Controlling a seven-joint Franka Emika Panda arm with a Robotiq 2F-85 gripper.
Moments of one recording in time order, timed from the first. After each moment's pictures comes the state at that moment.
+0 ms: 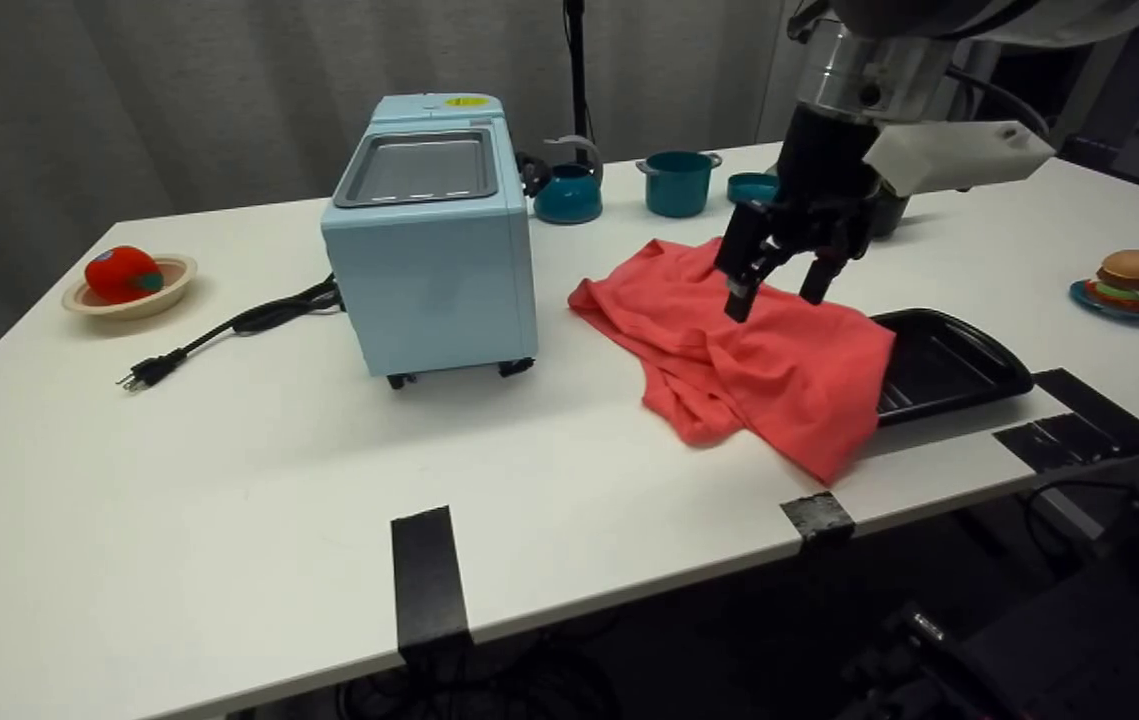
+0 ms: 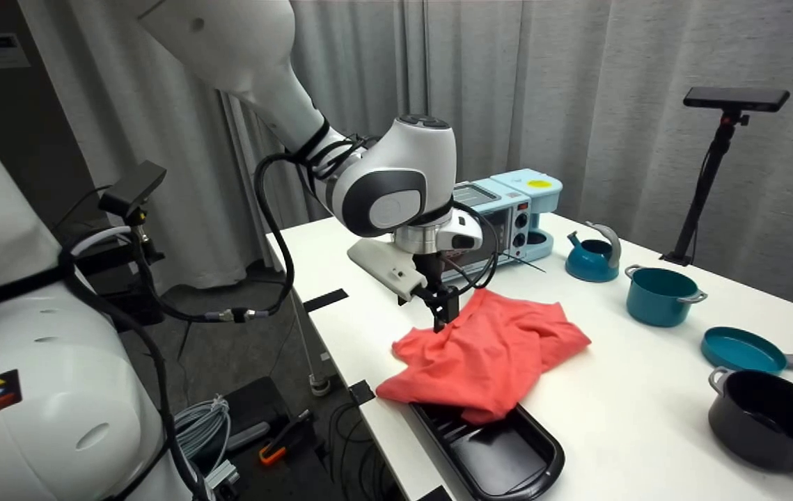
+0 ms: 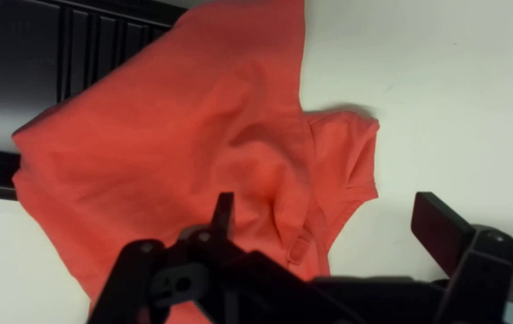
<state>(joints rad) 0.13 -0.06 0.01 -2.62 0.24 2.62 -0.15</state>
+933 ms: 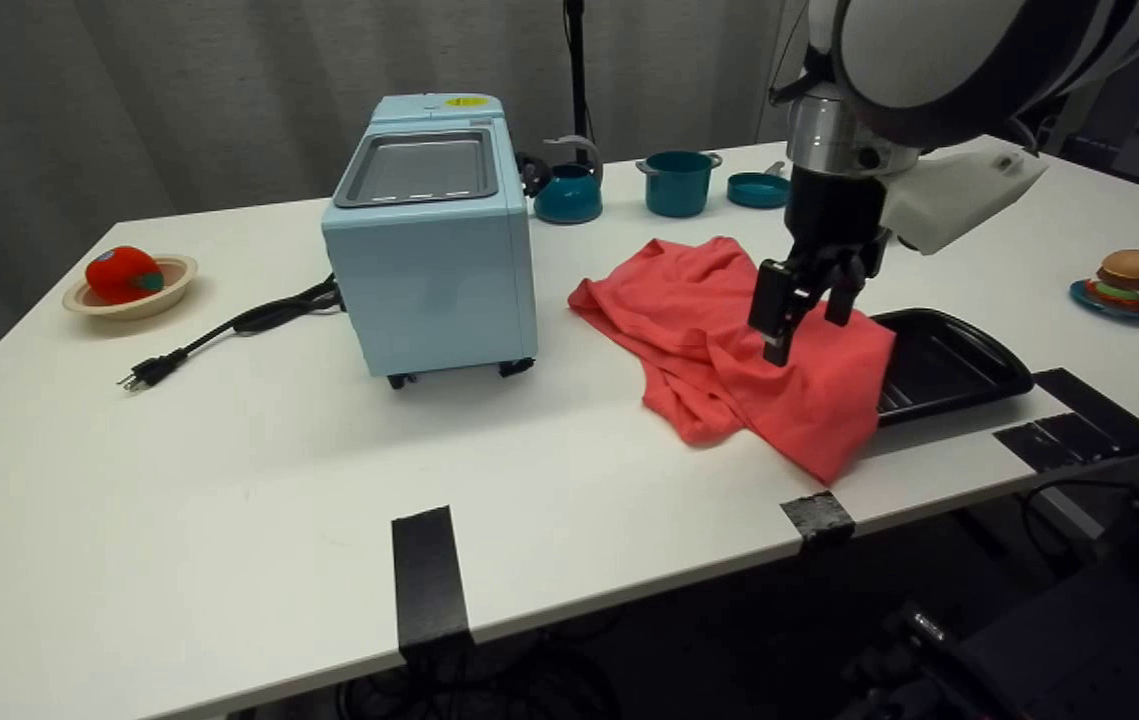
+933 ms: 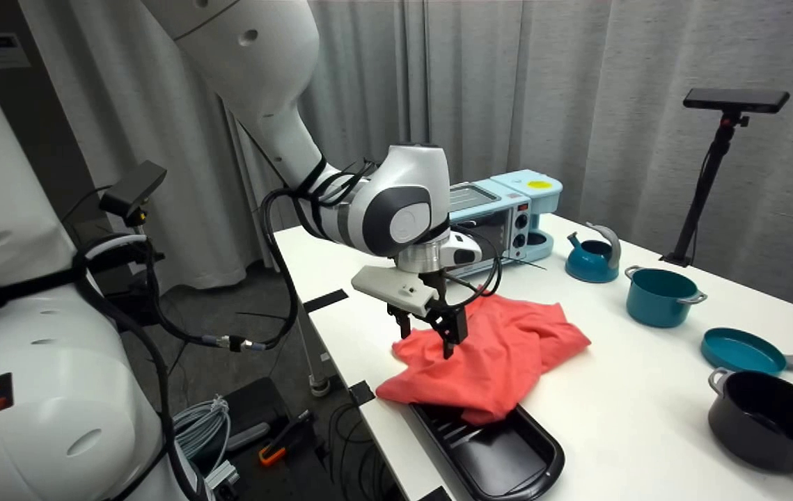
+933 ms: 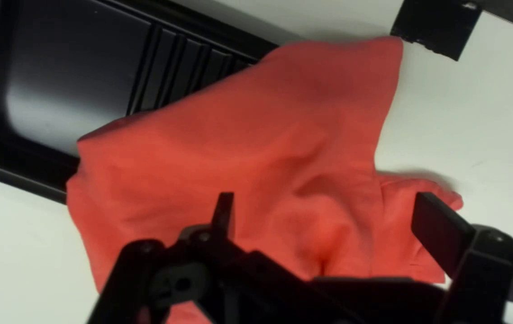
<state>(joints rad) 0.09 0.02 0.02 -2.62 -0.09 2.62 -0.04</state>
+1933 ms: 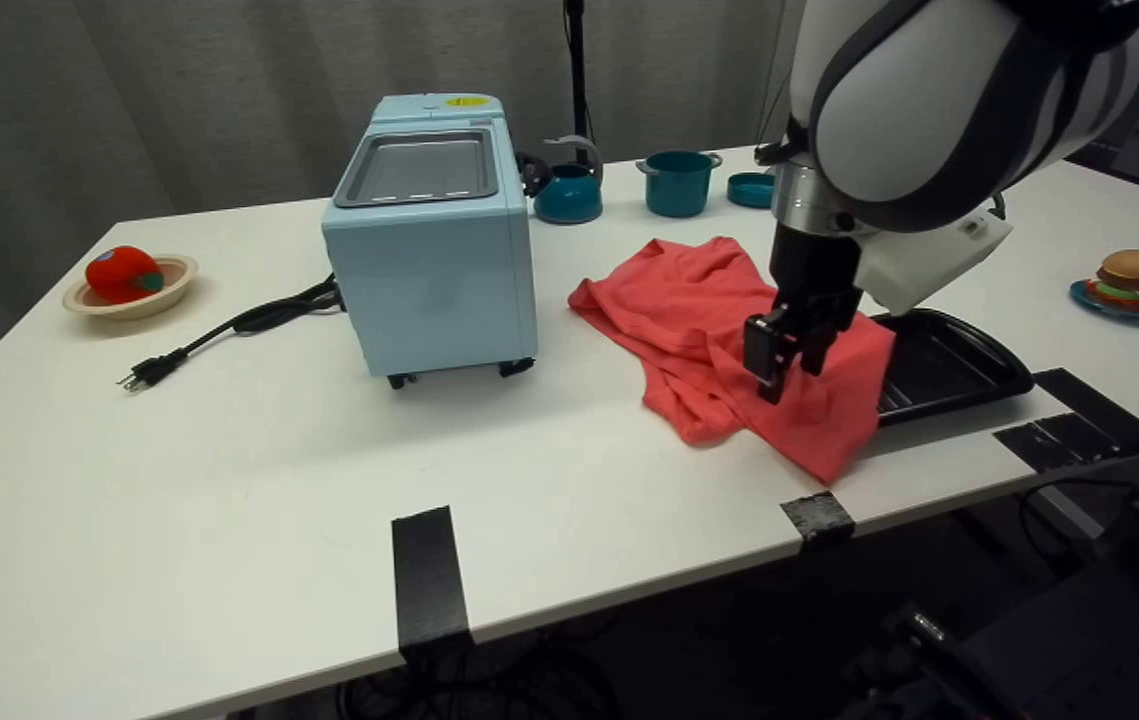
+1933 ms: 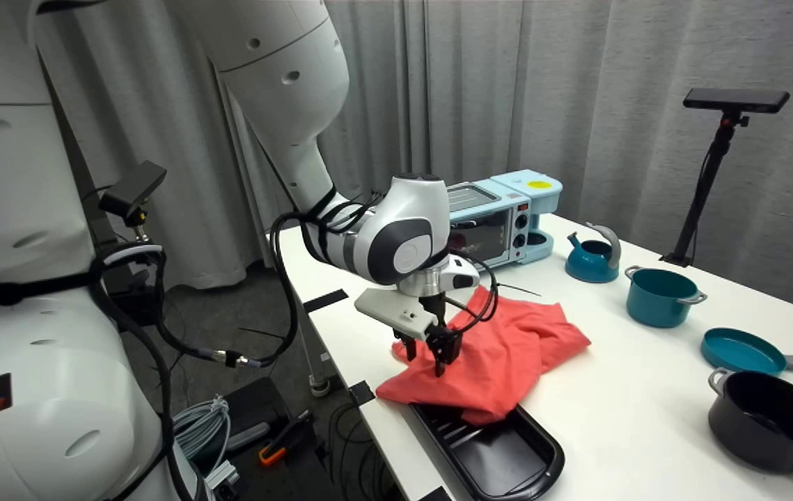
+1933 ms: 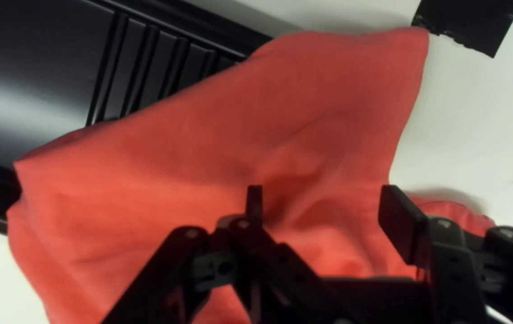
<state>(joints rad) 0.09 0.15 0.03 -2.61 -0.09 2.74 -0.03</state>
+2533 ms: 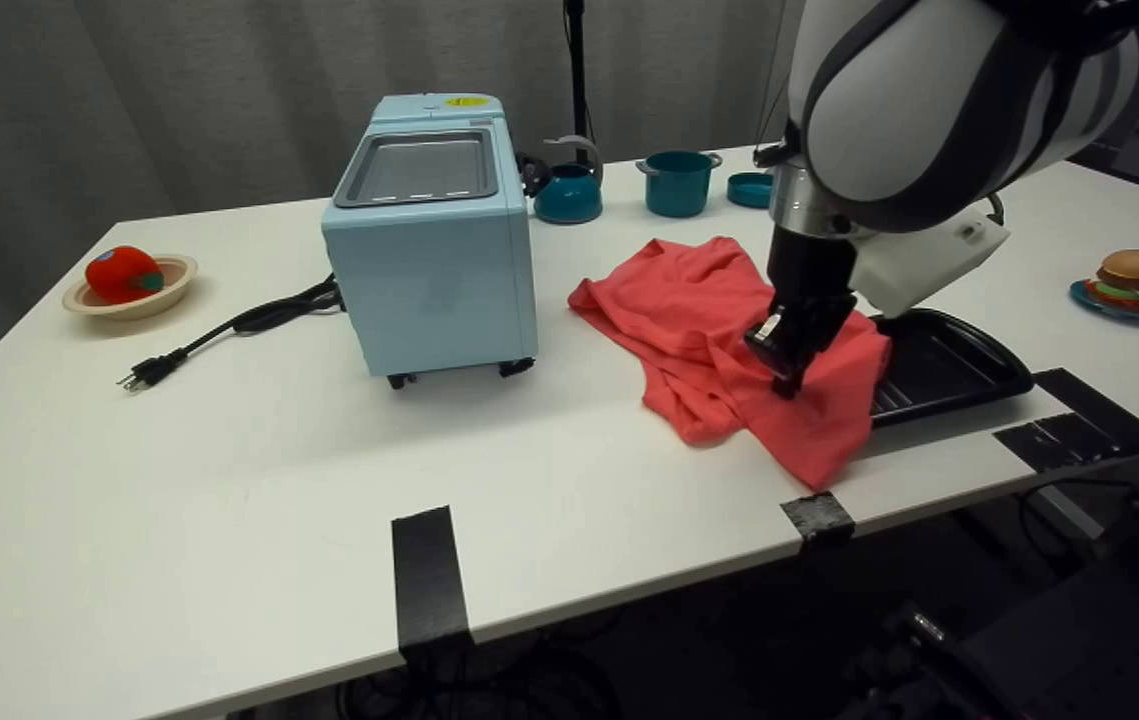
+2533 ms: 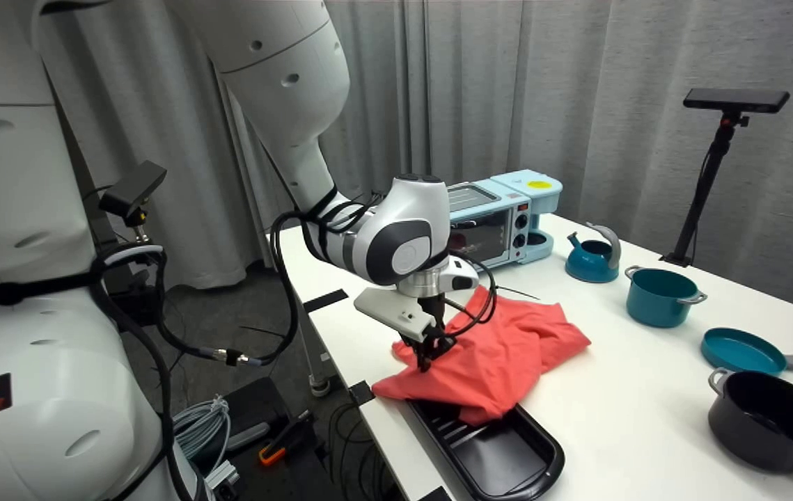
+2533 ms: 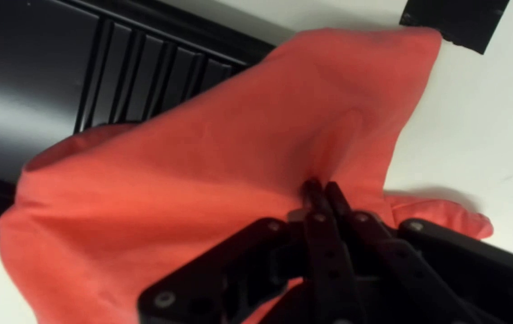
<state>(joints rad) 0.09 0.16 0.04 -2.61 -0.06 2.74 -0.04</state>
